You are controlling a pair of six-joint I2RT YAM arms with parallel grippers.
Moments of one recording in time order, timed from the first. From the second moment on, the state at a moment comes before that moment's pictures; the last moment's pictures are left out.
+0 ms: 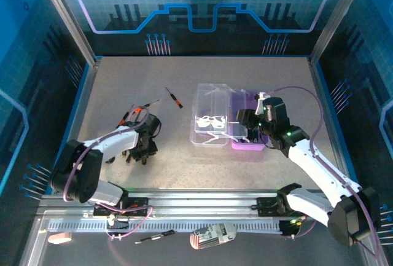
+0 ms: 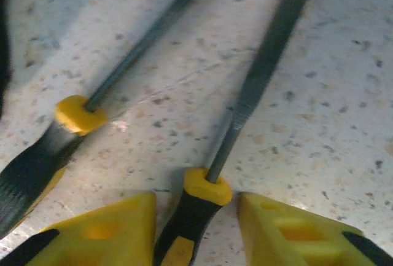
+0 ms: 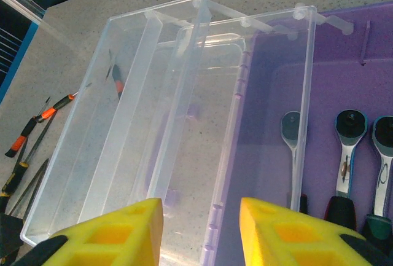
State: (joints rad) left arm -0.37 1.46 0.71 -0.76 -0.15 -0.86; right arm 0.37 1.04 0.73 -0.30 -0.11 0.48
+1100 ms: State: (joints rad) left arm -0.57 1.24 0.97 -0.58 0.01 -0.63; right arm 0.40 1.05 0.79 -0.32 -0.22 0.55
